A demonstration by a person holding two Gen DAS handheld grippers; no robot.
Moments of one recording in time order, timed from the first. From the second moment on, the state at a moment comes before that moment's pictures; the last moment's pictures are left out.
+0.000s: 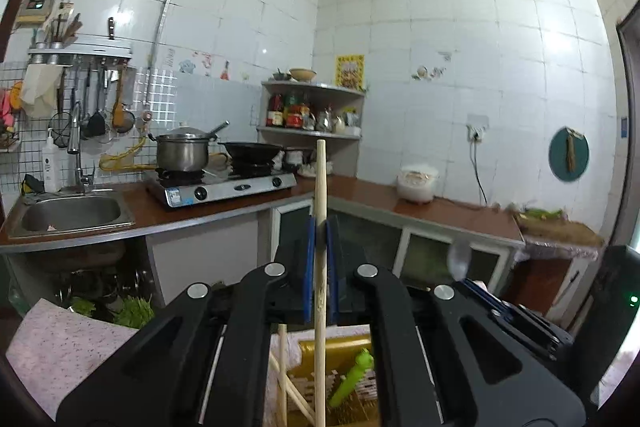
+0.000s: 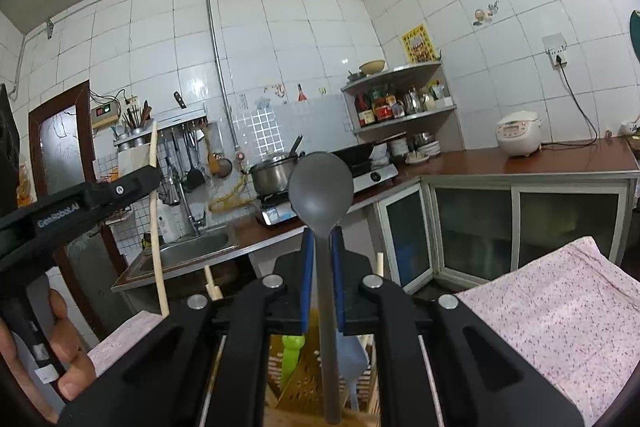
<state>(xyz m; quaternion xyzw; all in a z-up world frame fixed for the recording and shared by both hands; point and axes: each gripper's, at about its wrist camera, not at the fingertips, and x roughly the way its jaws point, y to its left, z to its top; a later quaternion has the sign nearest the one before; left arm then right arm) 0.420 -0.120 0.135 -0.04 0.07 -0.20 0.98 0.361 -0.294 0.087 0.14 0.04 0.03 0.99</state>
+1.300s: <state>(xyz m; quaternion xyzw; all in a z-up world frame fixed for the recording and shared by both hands) 0.408 -0.100 0.034 -0.02 0.22 -0.18 0.96 0.354 -0.283 0.034 0.11 0.13 0.03 0.99</state>
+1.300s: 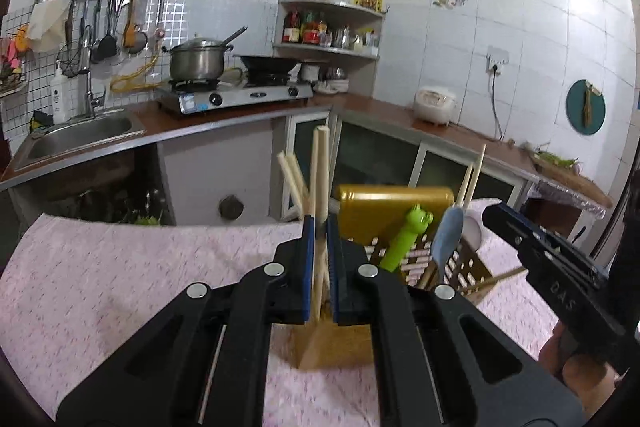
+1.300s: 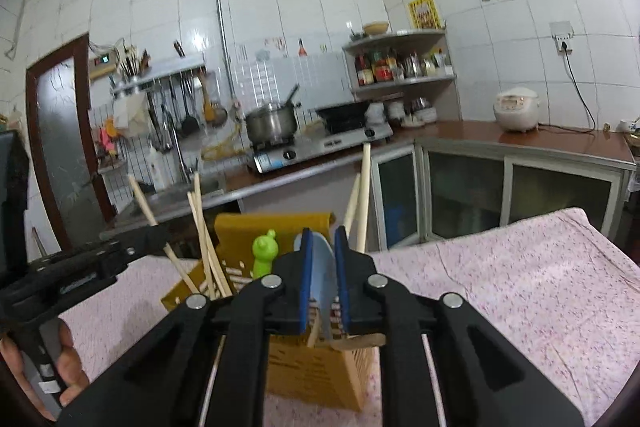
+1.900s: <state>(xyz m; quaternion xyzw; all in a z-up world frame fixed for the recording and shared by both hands) 0.288 -0.042 0.025 -0.04 0.23 -0.14 0.96 0.251 -0.267 0.020 0.06 0.17 -0.01 0.98</state>
